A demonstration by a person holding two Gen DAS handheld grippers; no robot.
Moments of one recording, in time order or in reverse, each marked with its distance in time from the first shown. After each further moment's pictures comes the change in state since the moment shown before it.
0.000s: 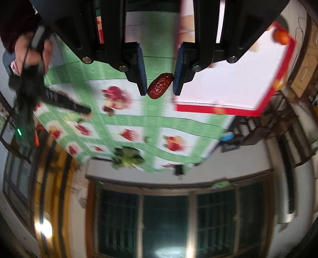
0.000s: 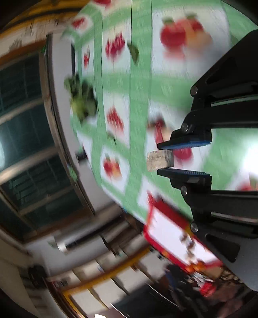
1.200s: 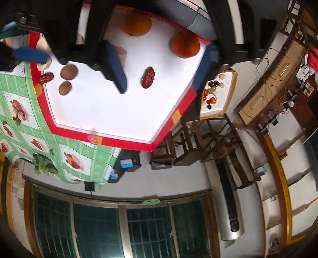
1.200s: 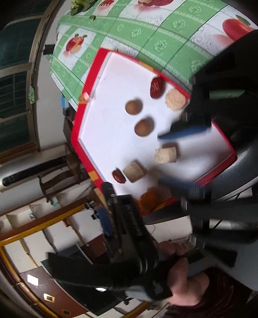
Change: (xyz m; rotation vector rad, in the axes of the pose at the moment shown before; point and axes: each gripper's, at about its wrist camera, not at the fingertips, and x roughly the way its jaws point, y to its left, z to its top) left arm 0.019 0.152 -0.048 -0.115 0.082 0.426; right arm 0.106 0.216 -0.082 -0.297 0.323 0.244
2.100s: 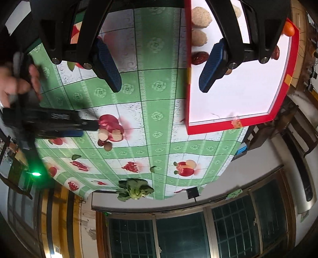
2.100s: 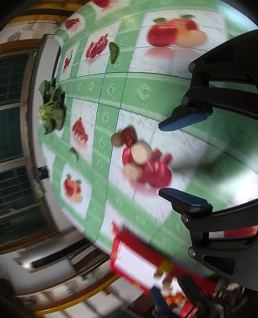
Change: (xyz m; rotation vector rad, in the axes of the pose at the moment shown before) left arm -0.035 -0.191 0.003 0.328 0.052 -0.415; right arm -0.107 -0.227 -0.023 0.298 -0.025 -0.448
